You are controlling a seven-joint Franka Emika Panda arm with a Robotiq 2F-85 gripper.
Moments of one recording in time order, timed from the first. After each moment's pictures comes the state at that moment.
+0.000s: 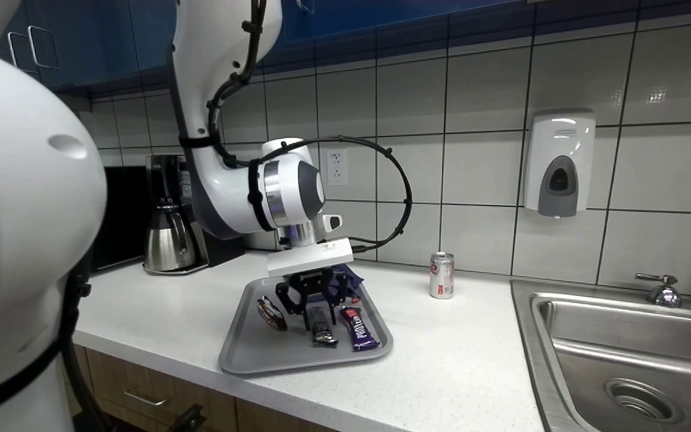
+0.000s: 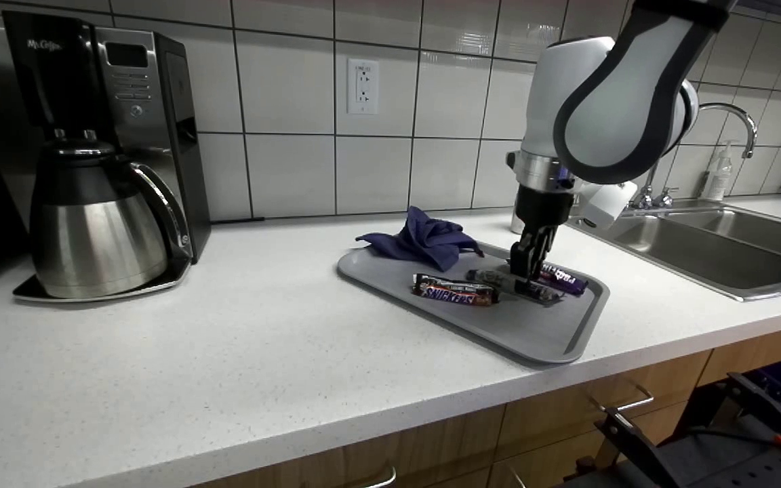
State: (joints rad) arm 0.02 0.20 -0.03 -2.61 -0.46 2.90 -0.18
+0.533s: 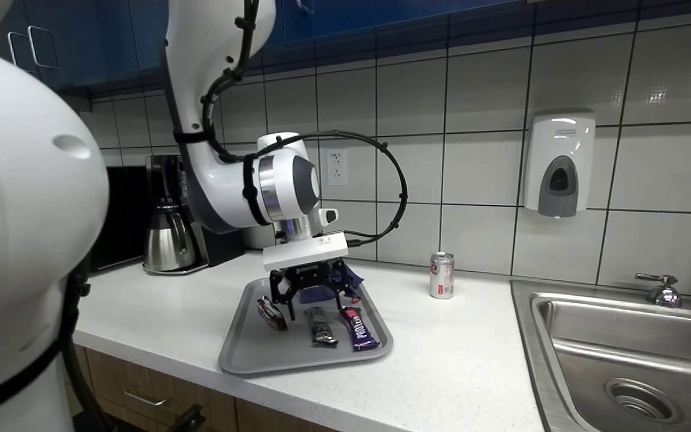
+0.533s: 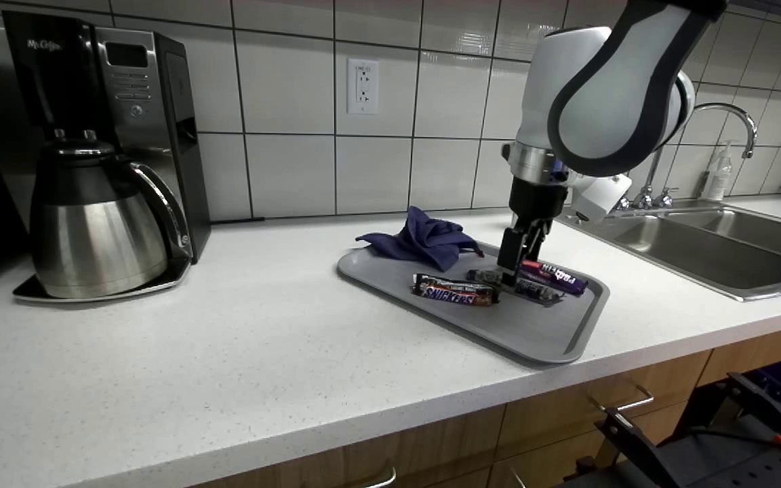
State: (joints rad) arm 0.04 0.18 -0.02 -2.61 -0.43 2.90 -0.18
